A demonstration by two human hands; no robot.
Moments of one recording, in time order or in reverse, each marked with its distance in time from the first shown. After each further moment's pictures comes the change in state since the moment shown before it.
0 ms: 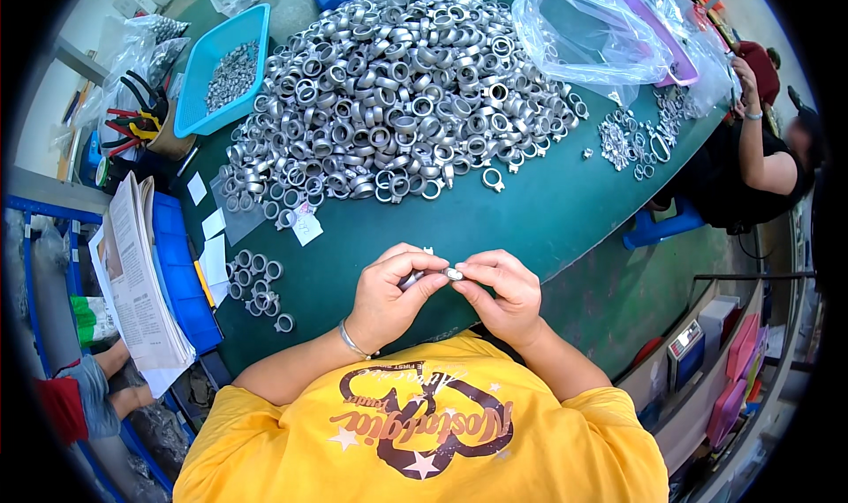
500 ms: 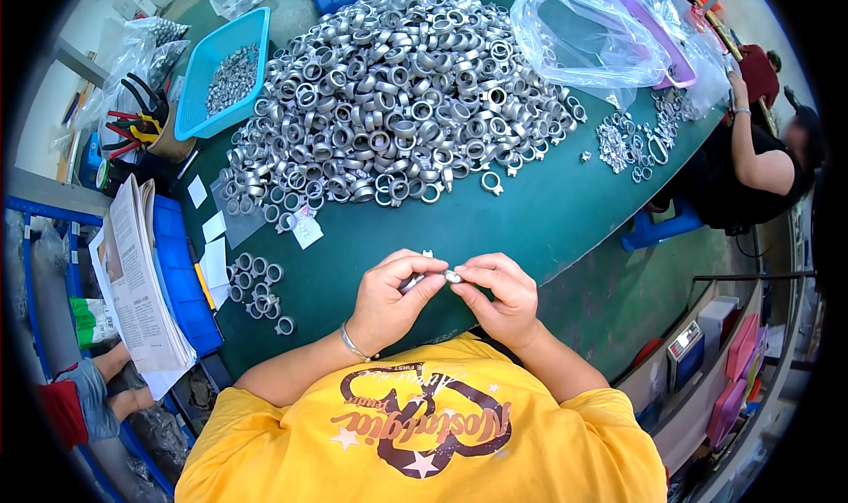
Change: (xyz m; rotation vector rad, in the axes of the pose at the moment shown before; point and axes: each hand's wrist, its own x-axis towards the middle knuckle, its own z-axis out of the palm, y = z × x) left_hand -0.001 -0.007 0.001 -0.009 0.004 0.020; right_hand -0.001 0.001 0.001 -0.037 0.007 -0.014
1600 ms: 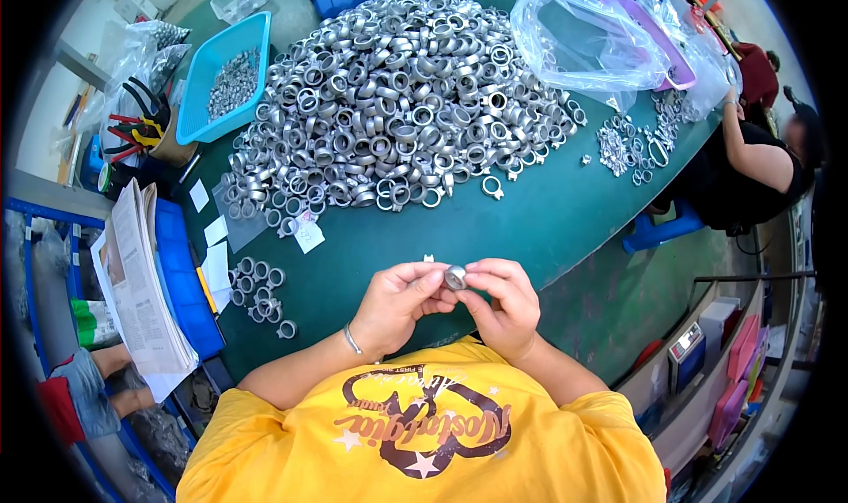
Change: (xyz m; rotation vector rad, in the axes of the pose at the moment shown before) left_hand -0.002 -0.002 0.004 -0.939 -0.102 -0.569; right_hand -0.003 -0.009 0.005 0.002 0.125 -0.013
